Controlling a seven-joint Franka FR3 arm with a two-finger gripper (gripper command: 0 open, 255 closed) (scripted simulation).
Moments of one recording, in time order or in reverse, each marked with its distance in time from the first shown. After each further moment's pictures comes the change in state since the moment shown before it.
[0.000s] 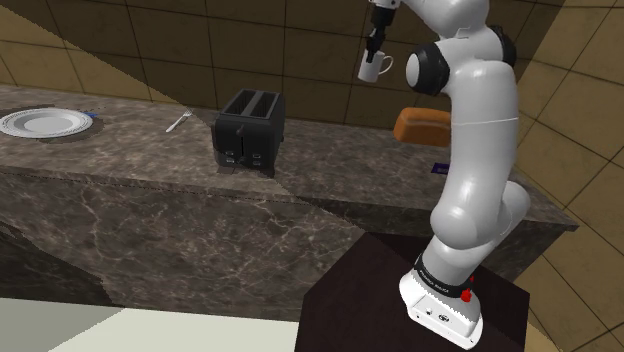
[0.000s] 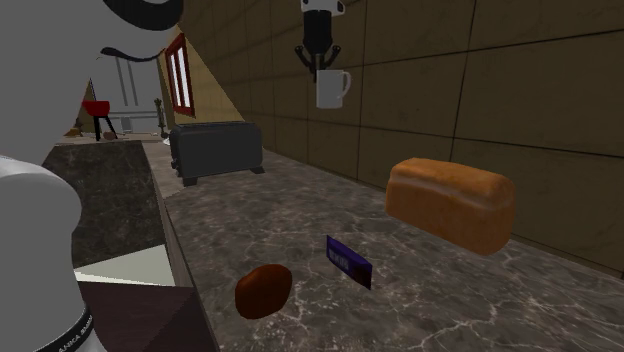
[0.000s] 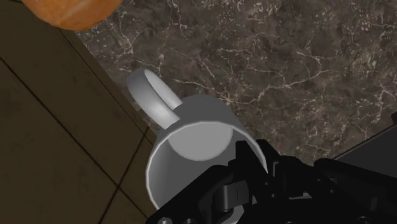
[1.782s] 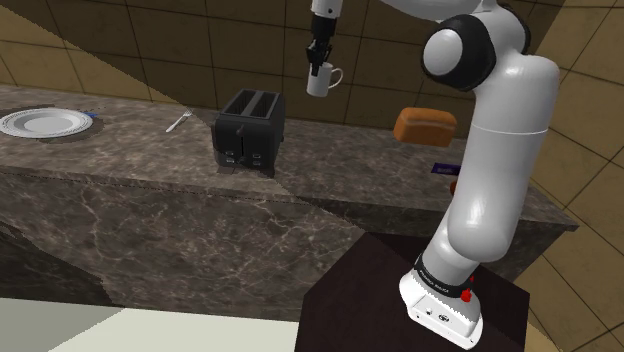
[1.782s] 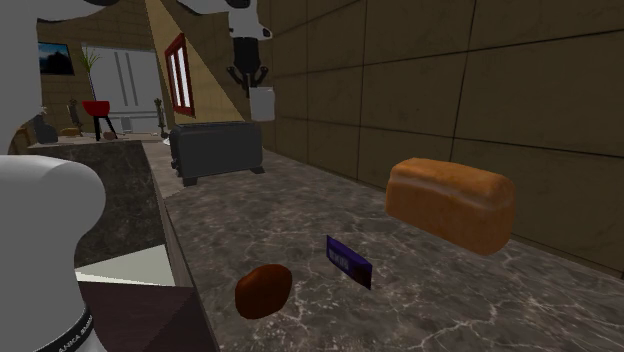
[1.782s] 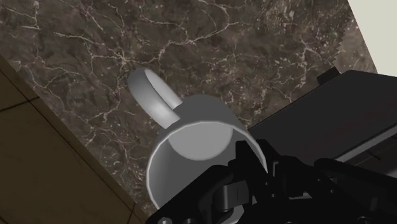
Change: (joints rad) arm 0.428 -0.241 0.097 -0.460 -0.167 0.256 0.411
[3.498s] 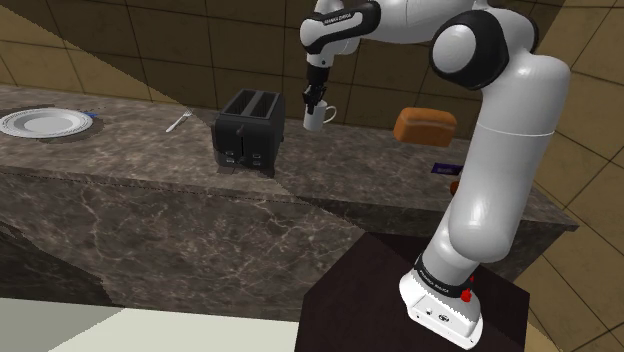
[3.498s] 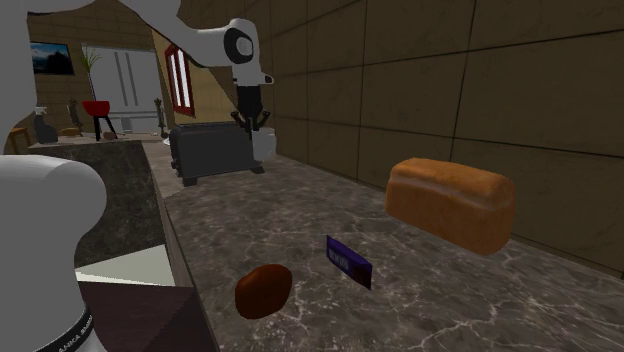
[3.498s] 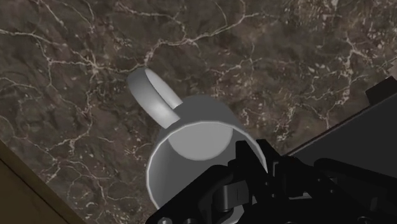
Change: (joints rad) arm 0.028 -0.044 0.010 -0.411 -0.014 0.370 -0.001
